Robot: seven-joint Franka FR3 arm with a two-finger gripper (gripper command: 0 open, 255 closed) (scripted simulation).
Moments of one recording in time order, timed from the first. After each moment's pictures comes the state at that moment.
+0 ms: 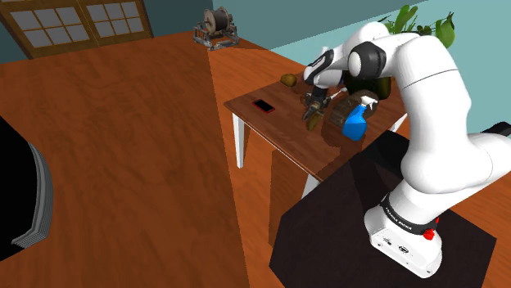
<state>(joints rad) -0.39 0.96 -0.24 -1.42 0.30 2.40 0.28</state>
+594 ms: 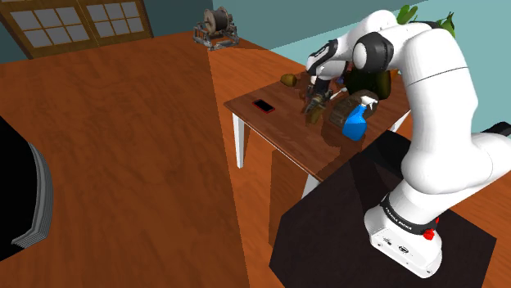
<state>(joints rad) -0.37 0.87 -0.25 -1.45 0.28 2.34 0.29</state>
